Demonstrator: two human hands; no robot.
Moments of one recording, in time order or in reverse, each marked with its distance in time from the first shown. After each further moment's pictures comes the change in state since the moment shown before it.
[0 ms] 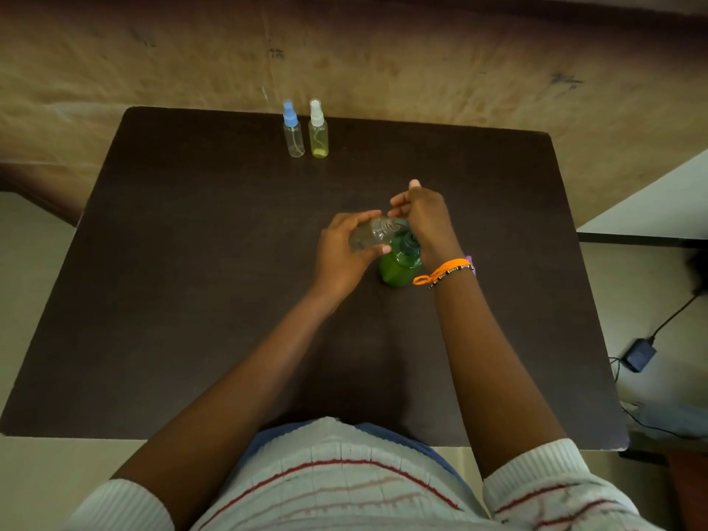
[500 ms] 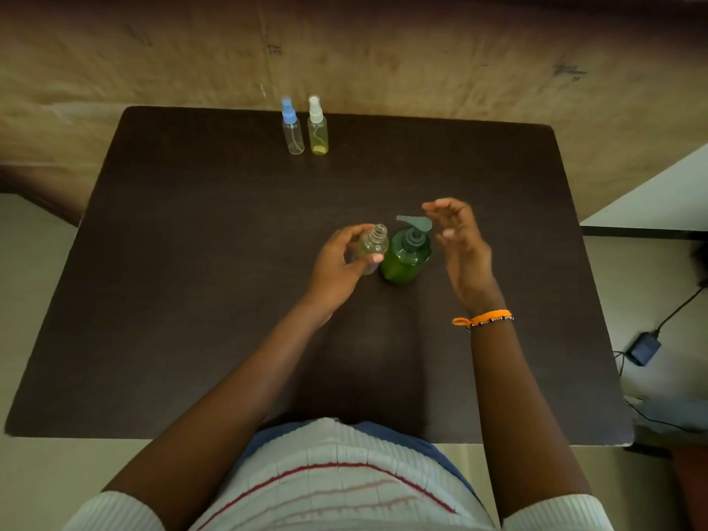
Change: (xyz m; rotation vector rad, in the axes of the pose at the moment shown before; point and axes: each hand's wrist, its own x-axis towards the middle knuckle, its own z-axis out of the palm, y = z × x) left_hand -0.009 -0.021 -0.004 -0.178 -0.119 -0.153; right_hand -0.032 0.048 -0.050 0.356 -0.198 -0.254
